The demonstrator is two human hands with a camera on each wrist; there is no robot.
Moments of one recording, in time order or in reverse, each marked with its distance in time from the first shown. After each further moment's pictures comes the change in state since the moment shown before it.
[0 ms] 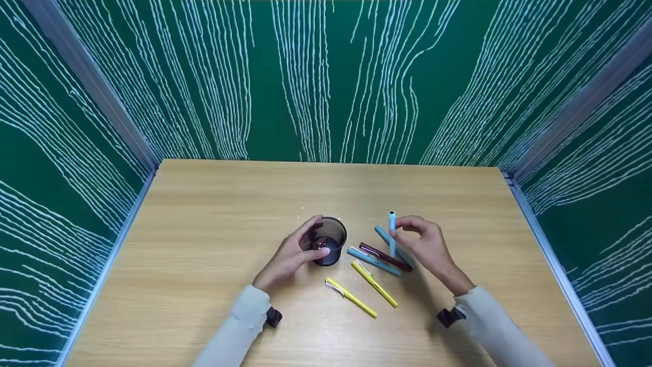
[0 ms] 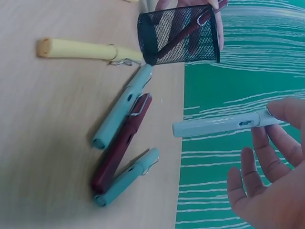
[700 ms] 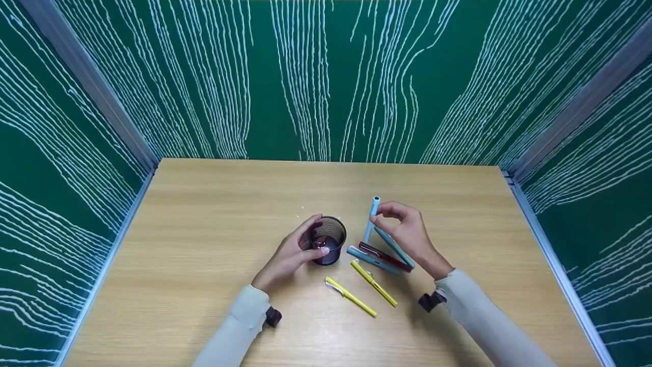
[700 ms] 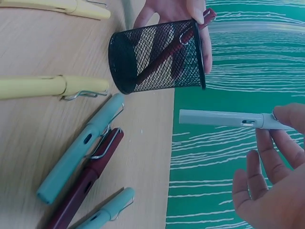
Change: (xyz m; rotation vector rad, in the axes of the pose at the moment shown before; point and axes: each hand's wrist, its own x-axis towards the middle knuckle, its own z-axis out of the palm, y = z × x) left_hand 0.001 -0.002 -0.001 0.034 -0.005 0.020; right_hand 0.029 -0.026 0.028 0.092 -0.050 0.015
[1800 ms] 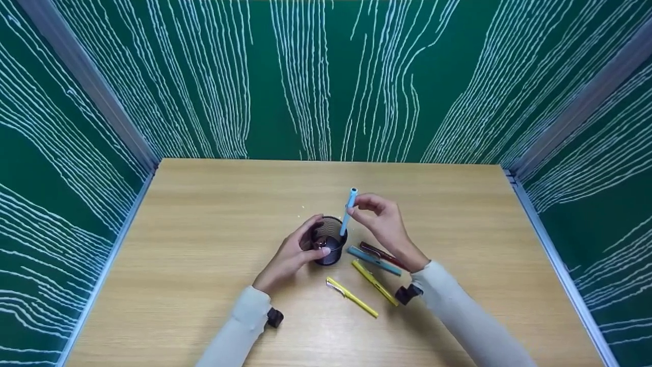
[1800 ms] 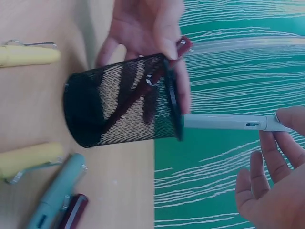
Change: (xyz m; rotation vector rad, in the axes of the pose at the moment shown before) left_hand -0.001 0.000 0.000 -0.007 0.008 -0.024; right_hand 0.016 -0.021 0.043 0.160 -0.017 -0.041
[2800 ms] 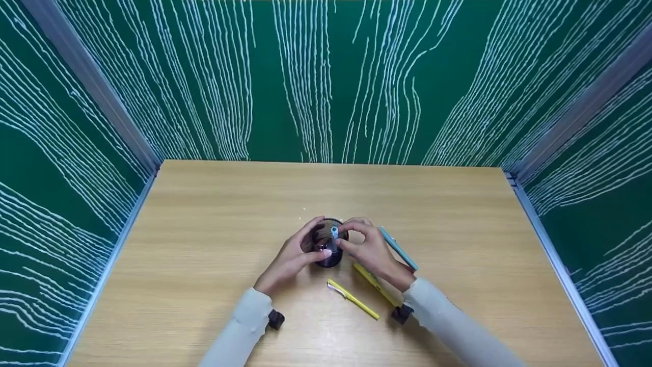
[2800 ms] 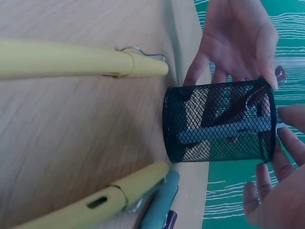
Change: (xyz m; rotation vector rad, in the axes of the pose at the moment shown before) left_hand 0.002 -0.003 -0.001 -0.077 -0.037 0.007; right_hand -0.026 0.046 0.029 -0.137 -0.101 -0.055
